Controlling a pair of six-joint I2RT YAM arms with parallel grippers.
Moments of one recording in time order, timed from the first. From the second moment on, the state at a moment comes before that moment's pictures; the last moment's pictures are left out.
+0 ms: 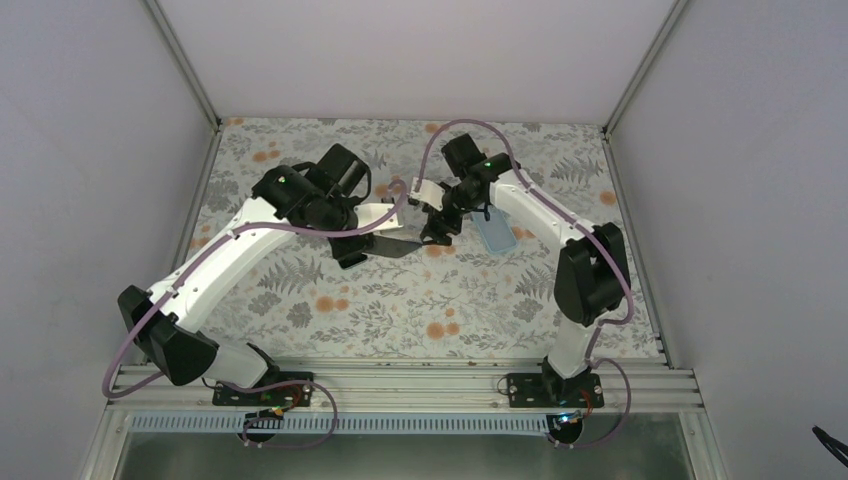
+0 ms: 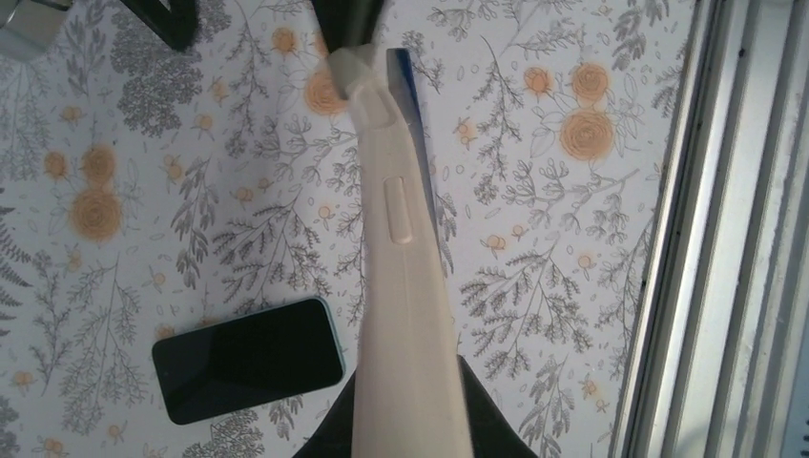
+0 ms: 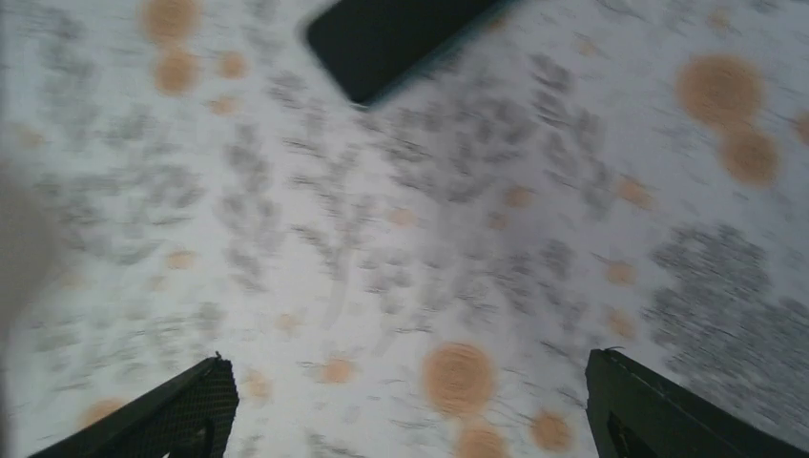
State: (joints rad) left arm -0.68 1.42 1.52 -1.25 0.25 0.65; right arm 0.53 1.81 1.55 -0.92 -0.51 -0.78
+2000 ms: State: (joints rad) left arm -0.63 1.46 1.50 -1.28 0.35 0.80; right arm 0.61 1.68 1.30 -0.85 -0.49 -0.82
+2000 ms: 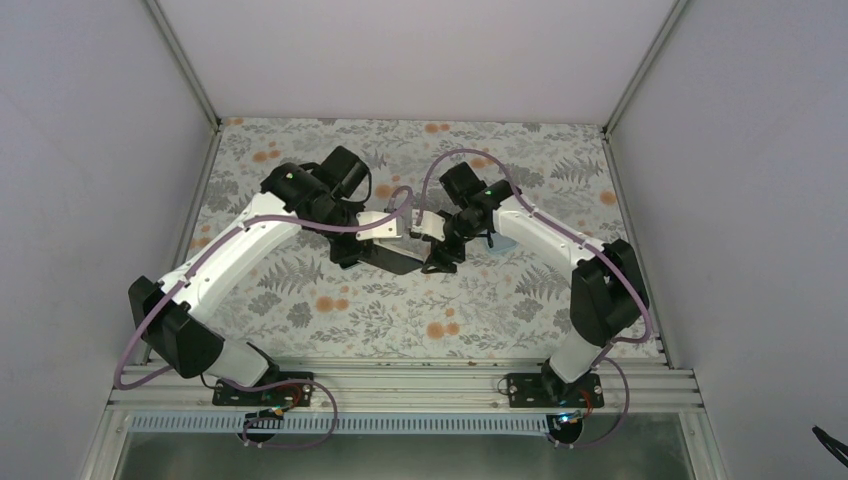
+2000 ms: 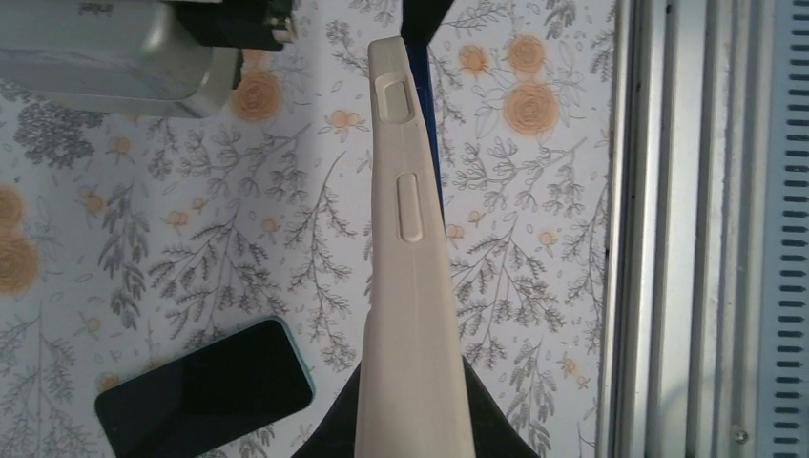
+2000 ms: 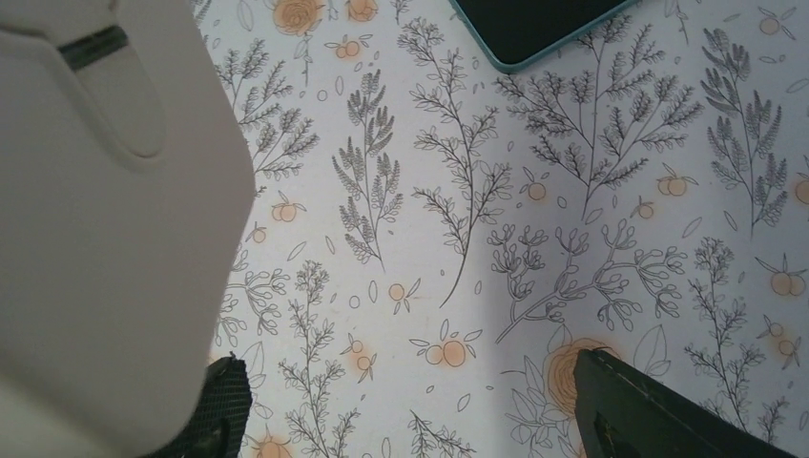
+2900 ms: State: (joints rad) left arm -0.64 1.45 1.50 -1.32 0.37 0.80; right arm 0.61 1.68 1.35 -0.92 -0.54 -0.88
